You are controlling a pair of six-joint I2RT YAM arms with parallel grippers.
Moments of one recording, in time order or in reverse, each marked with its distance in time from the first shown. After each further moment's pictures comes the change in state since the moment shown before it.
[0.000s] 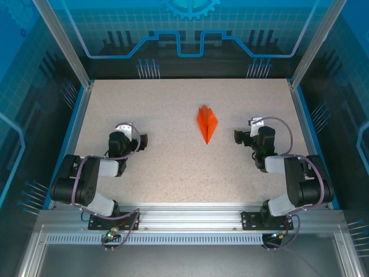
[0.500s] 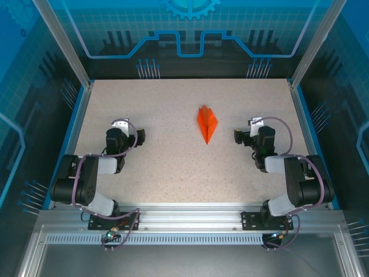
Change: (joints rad) left arm 0.027 0.000 0.036 -0.005 0.004 -0.023; right arm 0.001 0.000 0.000 0.006 0.000 -0.015
